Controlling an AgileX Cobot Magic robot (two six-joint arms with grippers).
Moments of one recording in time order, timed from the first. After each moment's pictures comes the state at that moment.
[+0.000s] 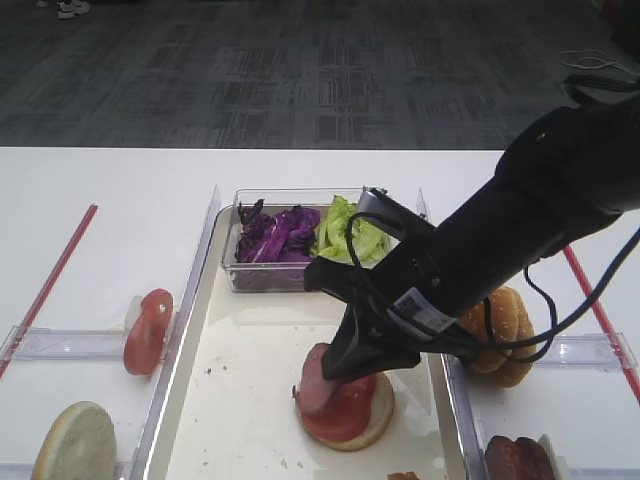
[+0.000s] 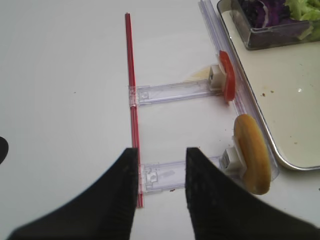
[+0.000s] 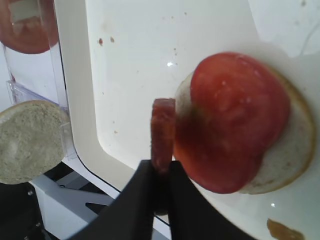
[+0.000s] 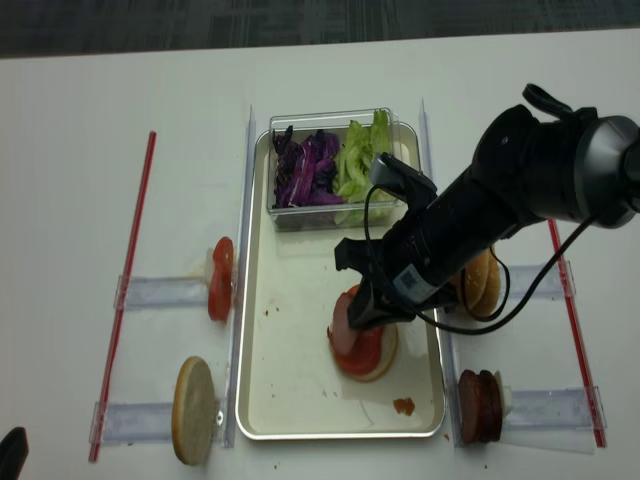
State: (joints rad) left arm -0.08 -0.02 -0.49 0.04 1.18 0.00; right arm 0.47 1.76 -0.90 1.05 0.79 -0.38
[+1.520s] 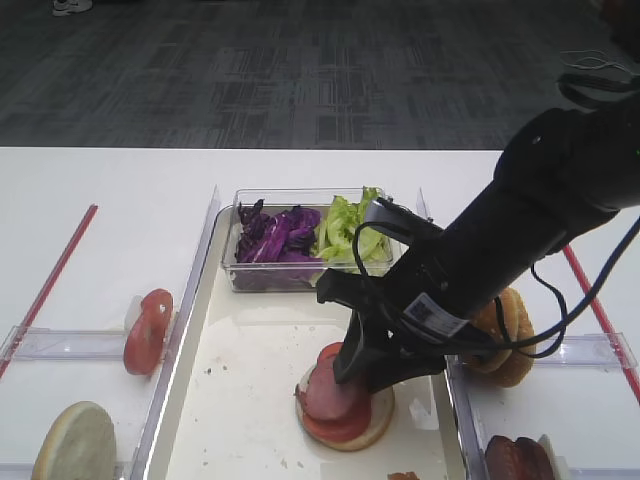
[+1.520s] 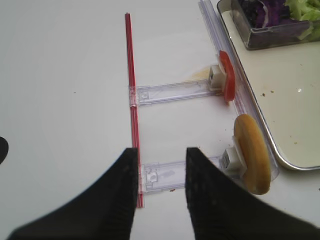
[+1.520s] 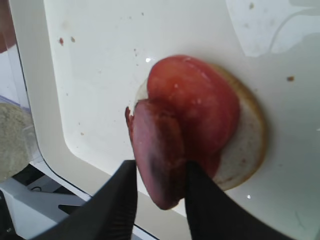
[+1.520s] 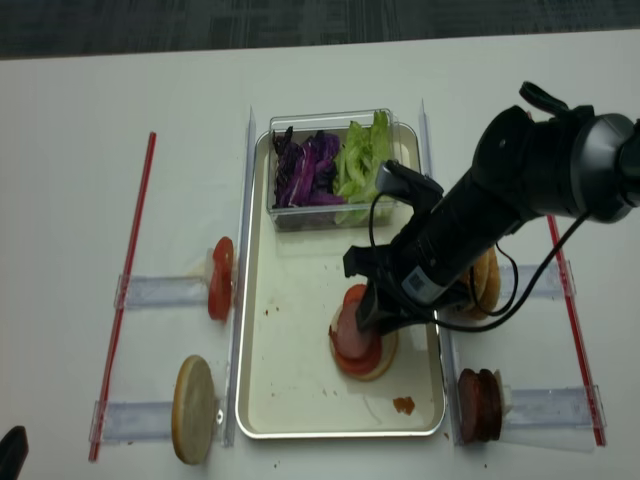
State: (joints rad) left arm -0.08 -0.02 -0.49 0.04 1.18 0.00; right arm 0.45 1.79 -0.91 0.93 0.79 -0.31
